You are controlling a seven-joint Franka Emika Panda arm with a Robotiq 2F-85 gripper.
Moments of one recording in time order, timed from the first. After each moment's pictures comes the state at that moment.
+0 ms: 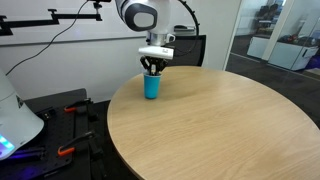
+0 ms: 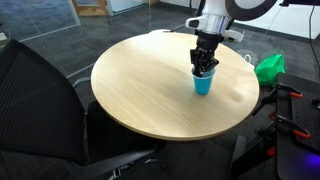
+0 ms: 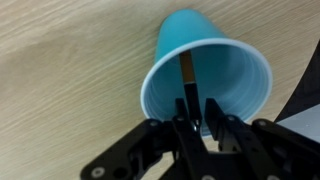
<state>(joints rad) -0.09 0.33 0.21 -2.27 0.23 2.59 -1.12</state>
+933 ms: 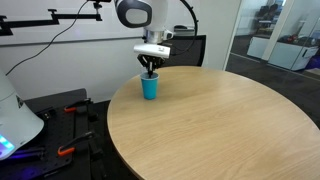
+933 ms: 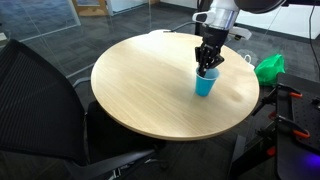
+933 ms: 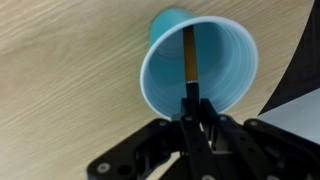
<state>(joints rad) -0.11 0.25 0.22 -2.34 0.36 2.61 -1.20</state>
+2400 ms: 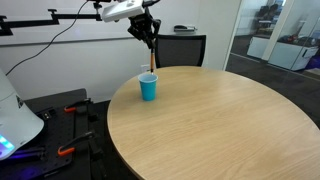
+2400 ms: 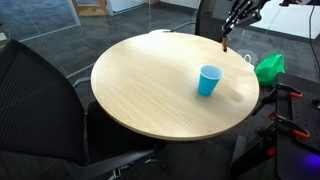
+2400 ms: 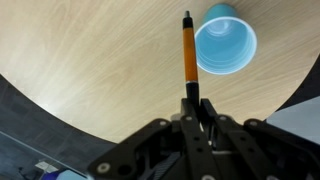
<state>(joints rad) 0.03 -0.32 0.00 -2.72 0.23 2.84 -0.90</state>
